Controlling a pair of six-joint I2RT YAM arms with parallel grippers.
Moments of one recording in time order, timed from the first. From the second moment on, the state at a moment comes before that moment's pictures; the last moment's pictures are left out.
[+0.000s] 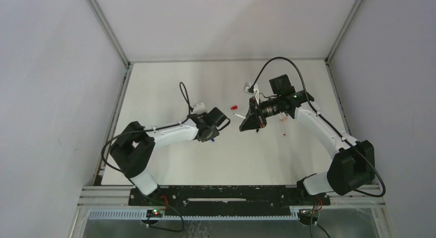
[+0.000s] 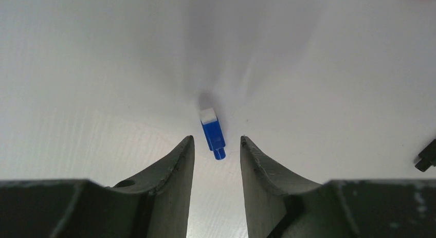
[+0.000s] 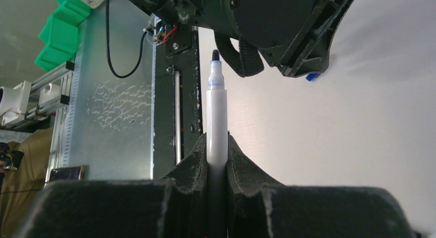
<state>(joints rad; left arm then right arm) -0.84 1.66 1.02 -0.55 -0.46 -1.19 0.39 1.40 1.17 -0.72 -1.14 -0.37</state>
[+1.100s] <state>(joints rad) -0.79 1.80 1.12 -0.63 -0.39 -1.21 0.38 1.40 1.17 -0.72 -1.15 -0.37</state>
